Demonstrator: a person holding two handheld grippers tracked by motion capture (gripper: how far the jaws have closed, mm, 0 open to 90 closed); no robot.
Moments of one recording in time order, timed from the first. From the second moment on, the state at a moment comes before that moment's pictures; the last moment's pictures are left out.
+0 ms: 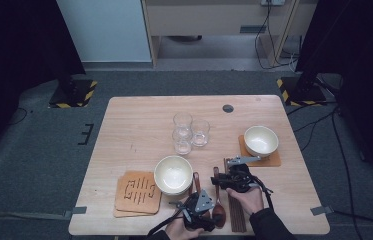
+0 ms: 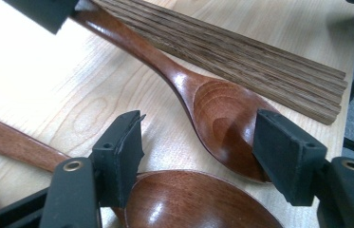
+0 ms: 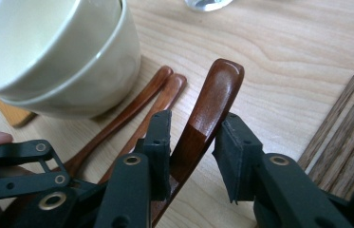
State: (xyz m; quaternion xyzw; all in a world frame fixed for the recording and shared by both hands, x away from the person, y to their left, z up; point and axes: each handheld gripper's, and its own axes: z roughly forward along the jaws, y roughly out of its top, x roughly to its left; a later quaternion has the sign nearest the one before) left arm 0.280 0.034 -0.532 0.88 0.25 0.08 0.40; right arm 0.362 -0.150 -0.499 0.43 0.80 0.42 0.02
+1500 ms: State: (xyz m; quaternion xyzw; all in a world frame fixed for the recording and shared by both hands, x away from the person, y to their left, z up) left arm 0.282 0.036 -0.531 0.87 0.25 0.09 0.41; right arm 0.355 -0.167 -0.479 0.46 0.72 0.52 -0.06
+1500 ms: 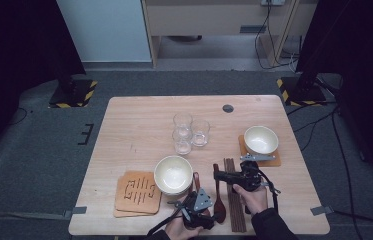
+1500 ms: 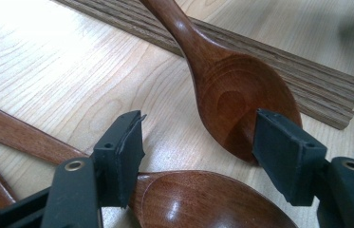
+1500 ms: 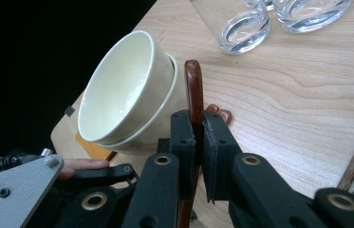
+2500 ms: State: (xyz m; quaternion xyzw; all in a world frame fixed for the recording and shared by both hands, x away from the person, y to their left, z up) left arm 0.277 0.050 -0.499 0.84 0.24 0.10 0.47; right arm 0.359 -0.194 -0.448 0.47 0.69 0.55 0.01
